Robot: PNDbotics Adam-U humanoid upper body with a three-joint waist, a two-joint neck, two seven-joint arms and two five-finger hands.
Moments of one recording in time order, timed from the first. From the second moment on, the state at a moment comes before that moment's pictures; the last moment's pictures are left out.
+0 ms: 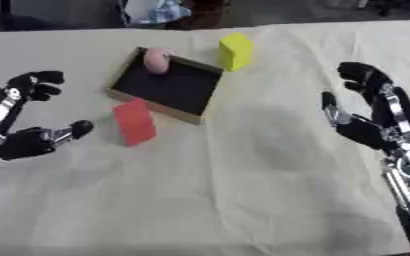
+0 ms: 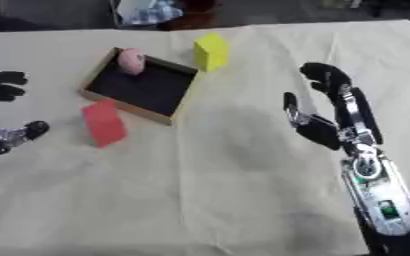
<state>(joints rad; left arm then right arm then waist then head) -0.27 0.43 -0.03 -1.77 -0.43 0.06 -0.28 -0.25 -0.30 0.05 -1.69 0.18 -0.11 -0.07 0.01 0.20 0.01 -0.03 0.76</state>
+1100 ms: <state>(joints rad) -0.45 0.37 -0.20 -1.60 -0.67 0.03 -0.37 -0.24 -0.30 0.06 -1.68 0.18 -0.11 -0.07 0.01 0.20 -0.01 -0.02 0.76</state>
